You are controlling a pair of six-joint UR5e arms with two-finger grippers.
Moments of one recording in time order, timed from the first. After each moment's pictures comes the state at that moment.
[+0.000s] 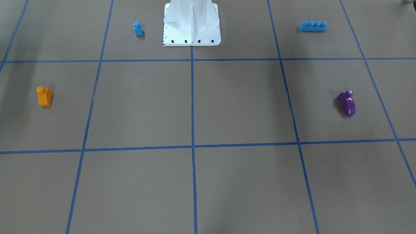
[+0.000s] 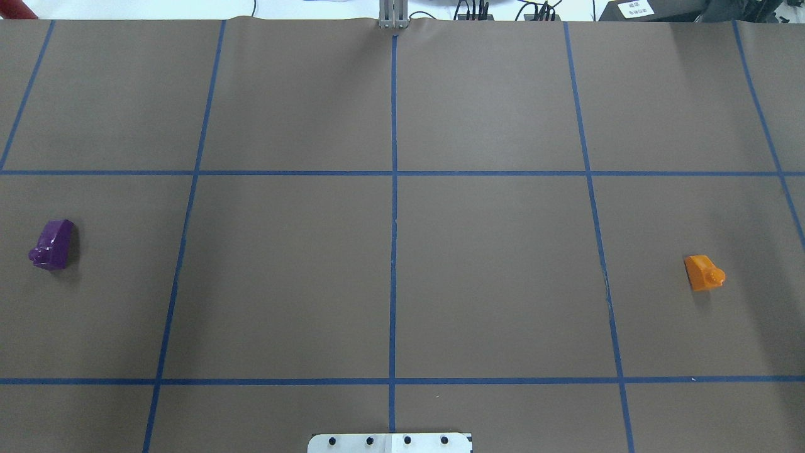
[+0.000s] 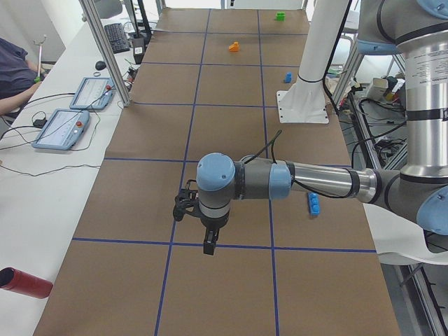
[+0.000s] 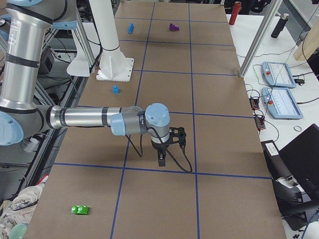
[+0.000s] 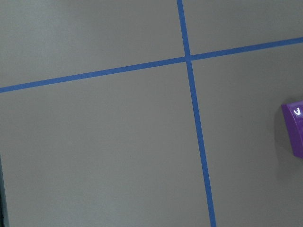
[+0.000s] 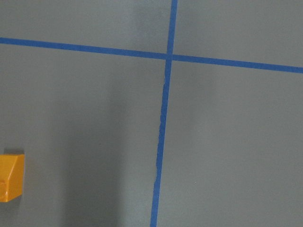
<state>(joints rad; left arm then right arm) -1.67 -1.41 -1.84 -1.45 -2.29 0.23 1.53 -1.83 1.88 -1.48 2.30 0.05</state>
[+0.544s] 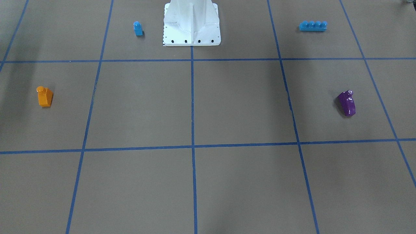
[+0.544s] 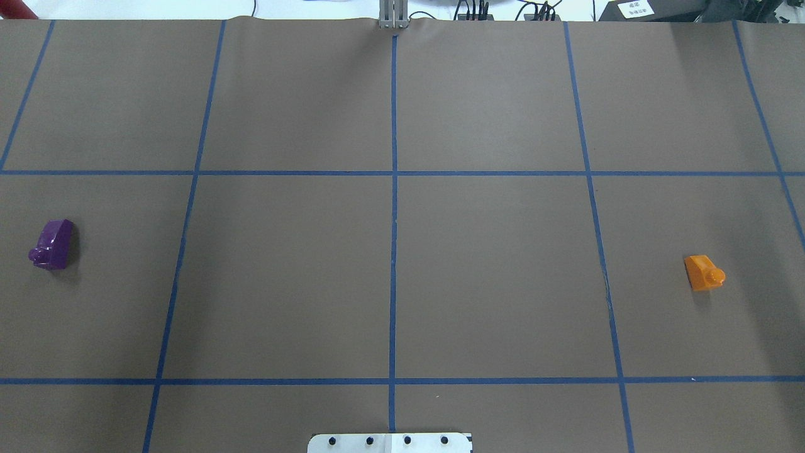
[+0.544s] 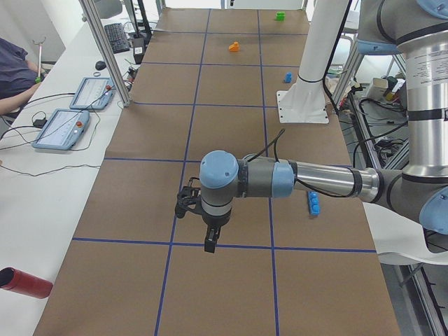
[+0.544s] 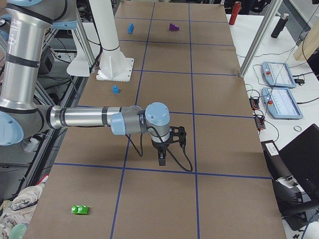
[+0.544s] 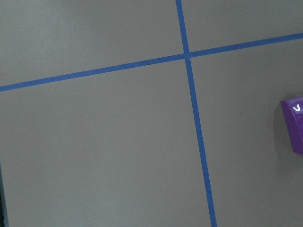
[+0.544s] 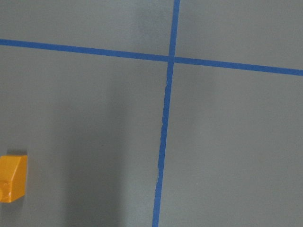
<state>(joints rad) -1.67 -1.40 -1.88 -1.46 -2.29 0.24 1.53 -1.83 1.89 -1.48 2.31 0.05</state>
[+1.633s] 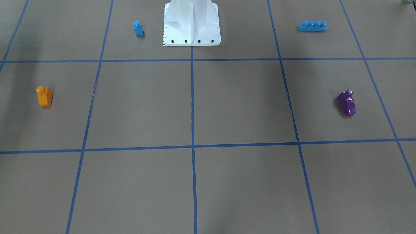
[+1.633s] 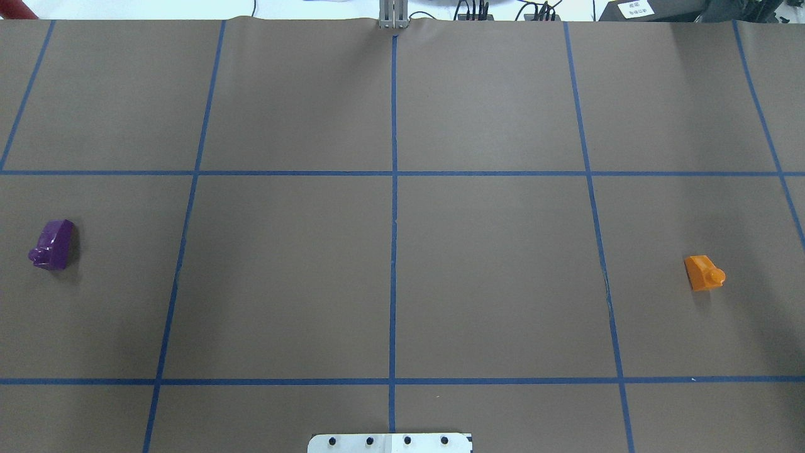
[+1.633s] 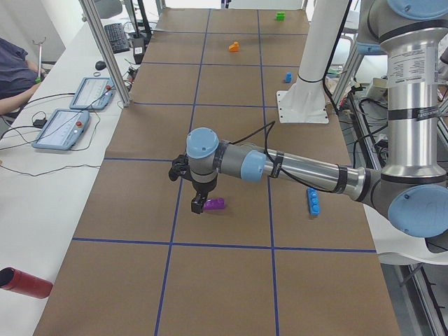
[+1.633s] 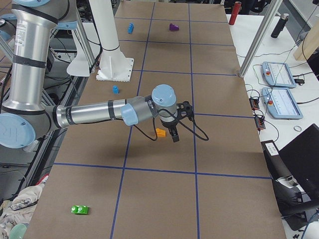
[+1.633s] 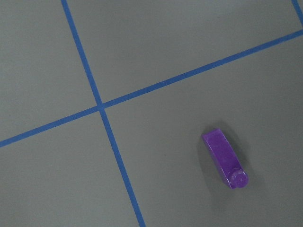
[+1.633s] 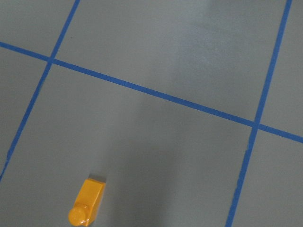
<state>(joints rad) -1.37 -1.46 -1.88 -1.65 -2.37 -0.06 1.43 -1.77 1.93 -1.33 2.42 0.05</state>
